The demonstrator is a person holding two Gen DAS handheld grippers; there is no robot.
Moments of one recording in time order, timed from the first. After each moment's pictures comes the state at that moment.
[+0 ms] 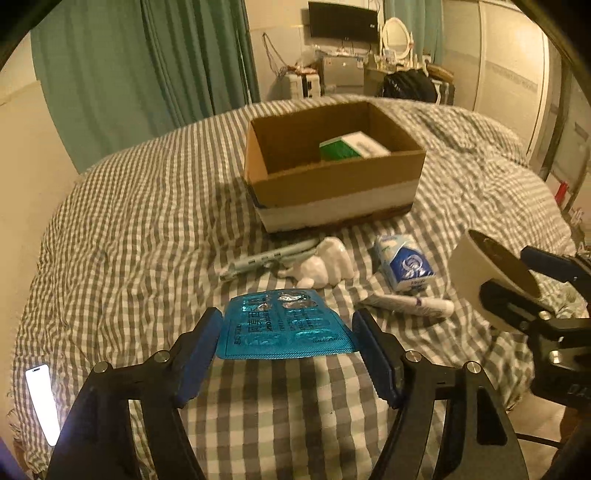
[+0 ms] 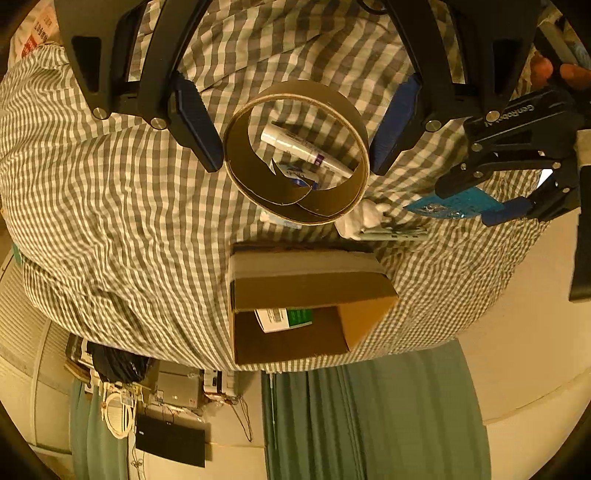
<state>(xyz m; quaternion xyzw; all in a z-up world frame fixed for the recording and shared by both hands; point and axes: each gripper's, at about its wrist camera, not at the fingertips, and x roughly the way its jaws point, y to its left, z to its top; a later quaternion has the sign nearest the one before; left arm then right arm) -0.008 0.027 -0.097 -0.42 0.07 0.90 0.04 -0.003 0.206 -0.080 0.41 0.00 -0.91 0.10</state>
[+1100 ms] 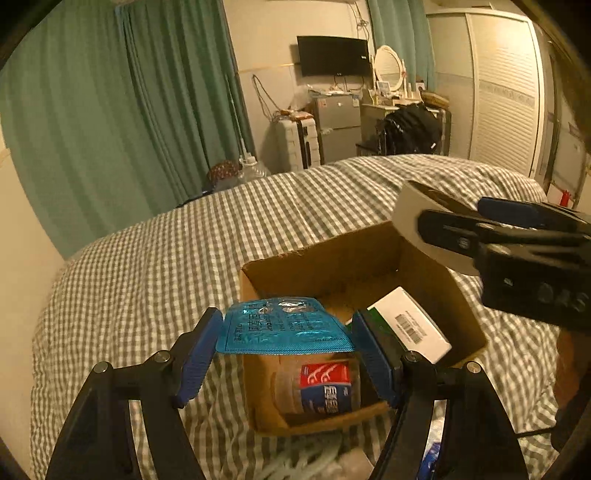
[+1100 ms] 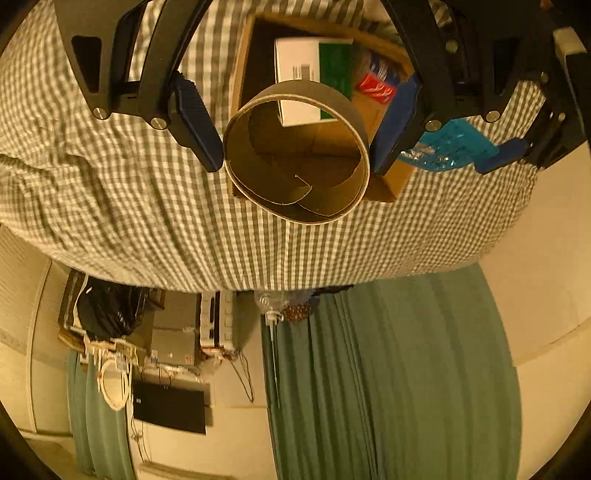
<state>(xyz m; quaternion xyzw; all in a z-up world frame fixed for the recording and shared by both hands) -0.205 0.050 -0.048 -0.35 0.10 0.93 0.05 -0.253 0.218 -0.014 0.34 -0.02 -0.94 0.11</state>
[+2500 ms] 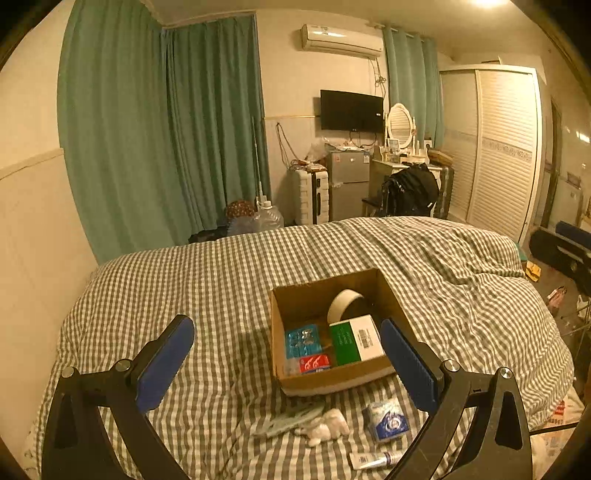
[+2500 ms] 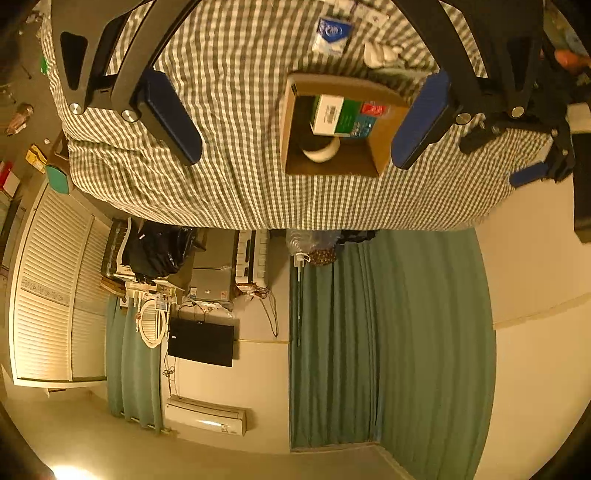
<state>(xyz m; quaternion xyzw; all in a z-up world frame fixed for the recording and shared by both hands) -0.054 0.009 0.057 -0.27 0.04 0.96 0.03 -0.038 0.235 0.112 0.22 0.02 -0.97 0.04</state>
